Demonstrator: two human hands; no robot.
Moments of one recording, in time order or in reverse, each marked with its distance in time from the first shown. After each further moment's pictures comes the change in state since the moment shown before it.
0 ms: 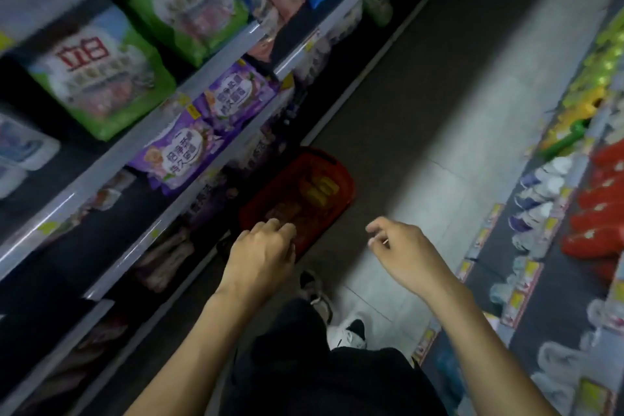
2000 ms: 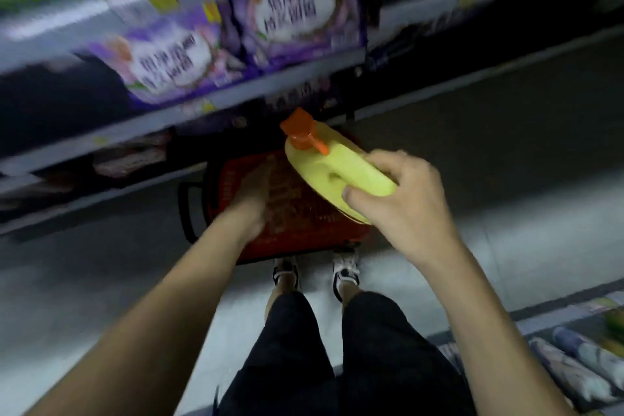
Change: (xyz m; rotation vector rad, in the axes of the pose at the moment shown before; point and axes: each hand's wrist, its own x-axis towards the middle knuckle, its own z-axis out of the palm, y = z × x) left_hand 0.292 -0.106 0.144 -1.843 0.194 -1.271; right_hand 0.367 -0.093 -0.040 0.111 -0.291 -0.409
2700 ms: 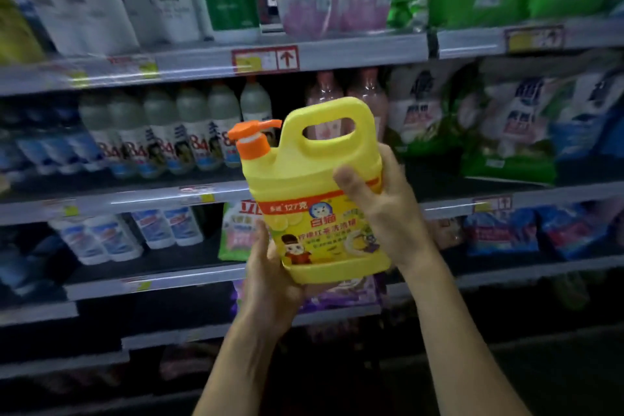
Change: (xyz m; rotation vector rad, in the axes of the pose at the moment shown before) left_hand -0.368 0.171 0.008 -0.516 -0.396 0.793; right_hand -0.111 -0.303 -0.144 0.490 0.010 -0.811
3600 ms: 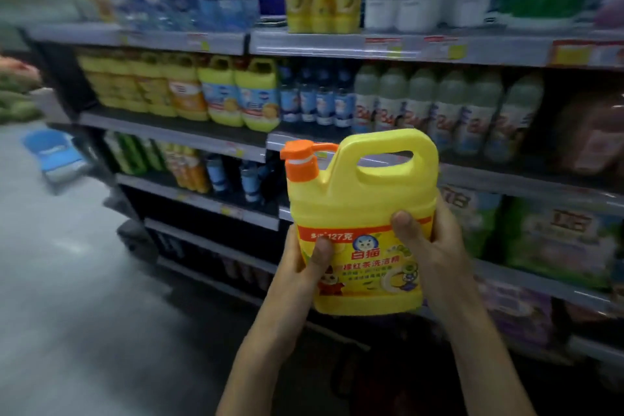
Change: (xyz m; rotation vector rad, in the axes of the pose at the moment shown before) left_hand -0.227 0.123 -0.203 0.457 0.343 0.437; right_hand -0.092 -0.031 0.280 0.314 -0.332 0.106
